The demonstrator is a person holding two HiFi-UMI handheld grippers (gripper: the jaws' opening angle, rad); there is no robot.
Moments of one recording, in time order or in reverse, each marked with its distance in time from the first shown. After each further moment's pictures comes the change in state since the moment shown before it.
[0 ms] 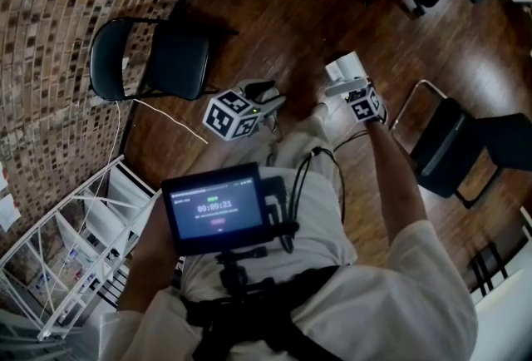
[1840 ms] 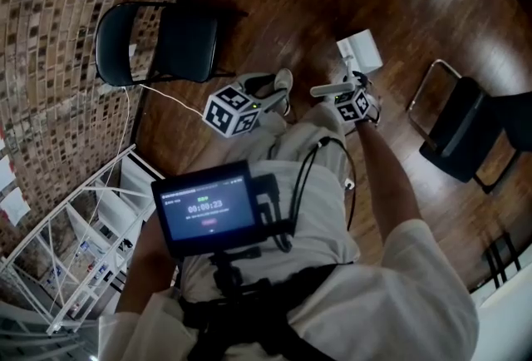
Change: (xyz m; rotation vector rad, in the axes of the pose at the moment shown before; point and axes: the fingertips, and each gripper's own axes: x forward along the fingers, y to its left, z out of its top) left arm -0.022 -0.012 -0.060 0.005 0.033 0.020; right arm 0.002 0.097 -0.015 -0.021 -0.041 -0.127
